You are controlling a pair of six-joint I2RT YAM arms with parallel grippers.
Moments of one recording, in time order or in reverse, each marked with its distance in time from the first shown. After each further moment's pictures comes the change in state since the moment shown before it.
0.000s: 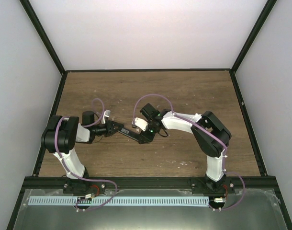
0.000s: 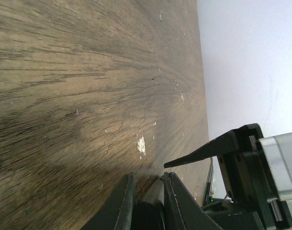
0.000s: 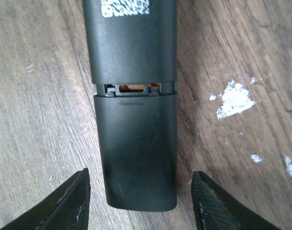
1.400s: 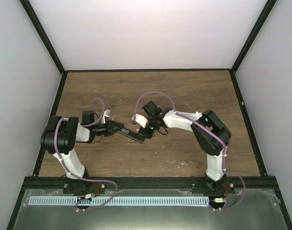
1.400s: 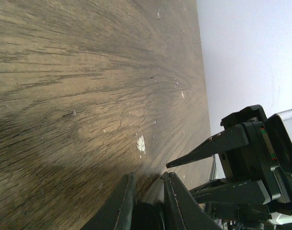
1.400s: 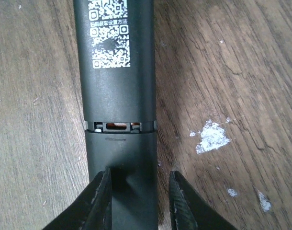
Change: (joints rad) left arm 0.000 -0.012 0.007 -0.039 0.005 0.040; right arm -0.048 0.008 -0.010 0.114 -0.081 -0.015
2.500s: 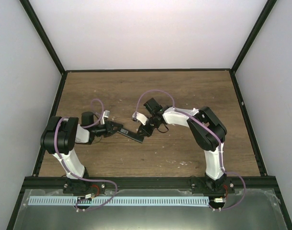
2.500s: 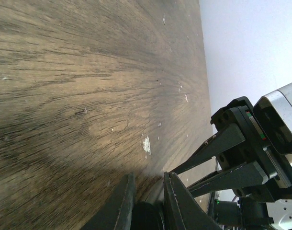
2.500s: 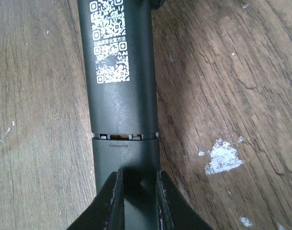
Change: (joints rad) left arm 0.005 -0.002 -0.025 0.043 -0.012 -0.023; right arm -0.045 0.086 0.056 -0.005 -0.182 0.012
